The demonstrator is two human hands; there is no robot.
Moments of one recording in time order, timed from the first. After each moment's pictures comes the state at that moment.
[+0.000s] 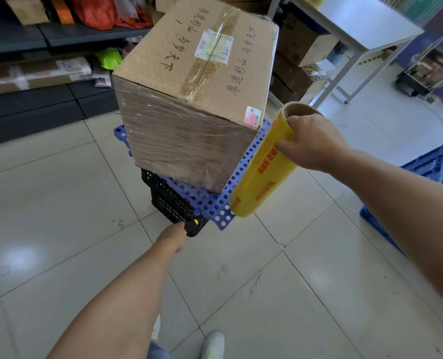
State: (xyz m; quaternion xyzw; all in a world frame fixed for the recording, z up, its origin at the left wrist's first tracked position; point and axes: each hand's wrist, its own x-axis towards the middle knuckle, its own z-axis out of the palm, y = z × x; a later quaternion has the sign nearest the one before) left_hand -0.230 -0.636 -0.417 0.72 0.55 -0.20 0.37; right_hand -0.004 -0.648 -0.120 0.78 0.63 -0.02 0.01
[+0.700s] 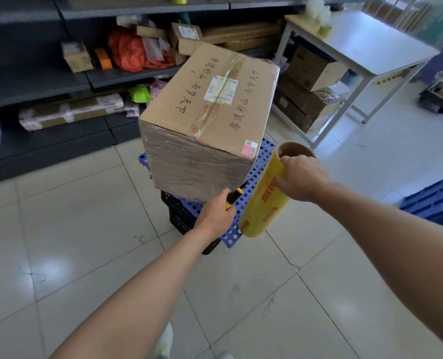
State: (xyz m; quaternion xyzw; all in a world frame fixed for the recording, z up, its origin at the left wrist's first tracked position) left_hand -0.170 -0.638 -0.242 0.73 0.46 0.18 0.46; right_hand 0.007 -0.661 -0.113 0.78 0.62 -0.06 0.06
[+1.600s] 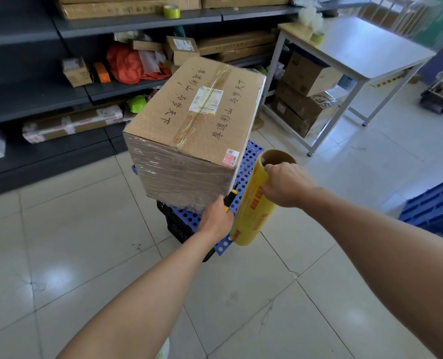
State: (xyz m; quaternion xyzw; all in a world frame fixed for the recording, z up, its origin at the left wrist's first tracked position) left_hand -0.119 -0.647 -0.225 0.70 0.55 0.13 0.44; right_hand 0.031 -0.667 -0.107 0.74 0.66 -0.08 0.06
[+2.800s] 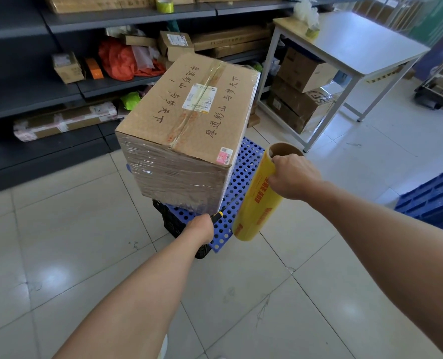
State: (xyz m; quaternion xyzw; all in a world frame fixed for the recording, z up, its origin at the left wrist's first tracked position) left_hand -0.133 -0.634 -0.260 0.74 0.56 -0.18 0.33; right_hand 0.046 -0.668 -0.096 0.78 0.62 -0.08 0.05
